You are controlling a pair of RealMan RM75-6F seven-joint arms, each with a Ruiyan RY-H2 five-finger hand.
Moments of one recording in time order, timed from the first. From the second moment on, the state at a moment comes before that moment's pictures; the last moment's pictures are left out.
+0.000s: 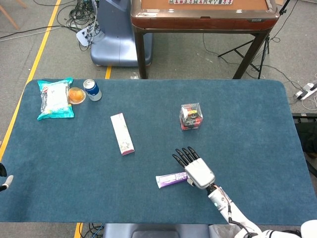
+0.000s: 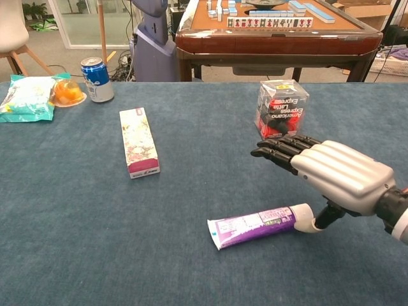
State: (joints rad) left arm -0.06 -1.09 -0.11 -1.50 1.31 1.44 -0.02; right arm 0.43 -1.67 0.03 -1.41 -1.58 1.12 -0.44
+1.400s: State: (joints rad) left arm -0.02 -1.07 -0.10 -1.53 1.31 1.49 -0.01; right arm 0.51 -1.62 0.02 -1.46 -1.55 1.07 -0.42
